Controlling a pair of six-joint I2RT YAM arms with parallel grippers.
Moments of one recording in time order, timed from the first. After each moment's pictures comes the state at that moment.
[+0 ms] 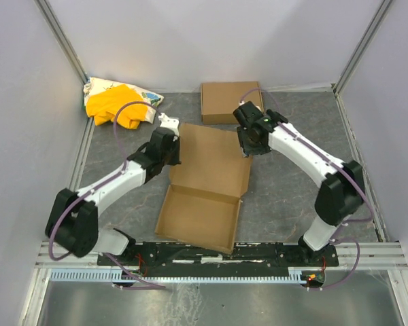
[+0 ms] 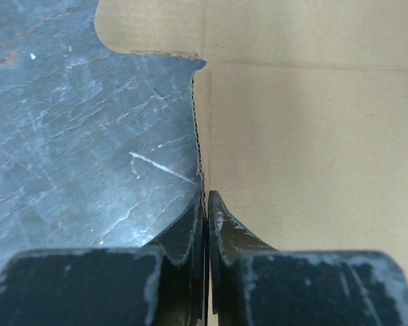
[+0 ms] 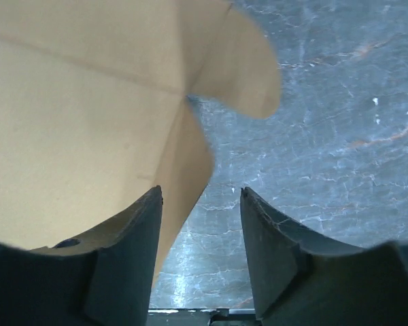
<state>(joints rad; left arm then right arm) -0.51 1.44 0.96 -0.24 -0.18 -0.27 0.58 1.75 1.53 -0.99 0.28 0.36</state>
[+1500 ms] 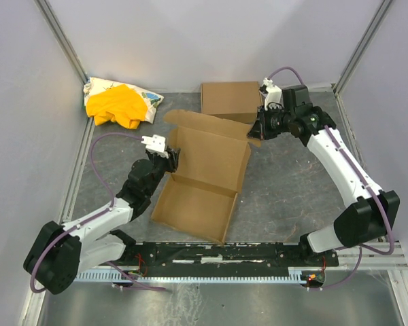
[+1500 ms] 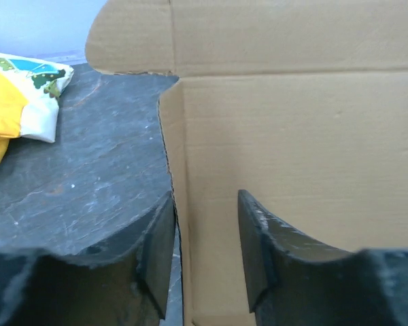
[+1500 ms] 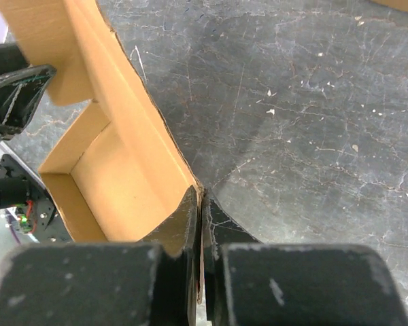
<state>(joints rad) -0.56 1.07 0.40 0.63 -0.22 -0.05 0.29 1.47 1.44 -0.71 -0.48 0.14</state>
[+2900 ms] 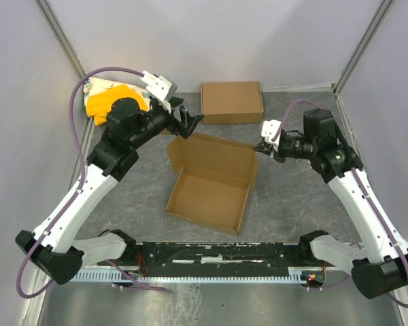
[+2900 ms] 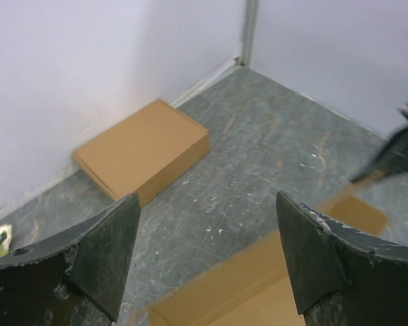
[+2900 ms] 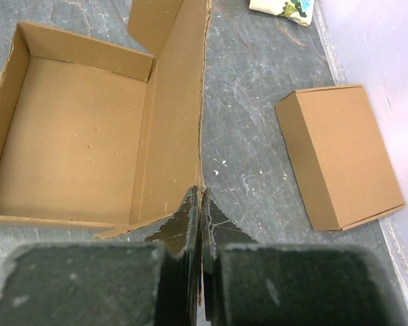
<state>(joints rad) -0.56 1.17 1.31 -0.17 0.18 -0.01 0.30 1.05 1.16 -0.65 -0.78 -0.81</state>
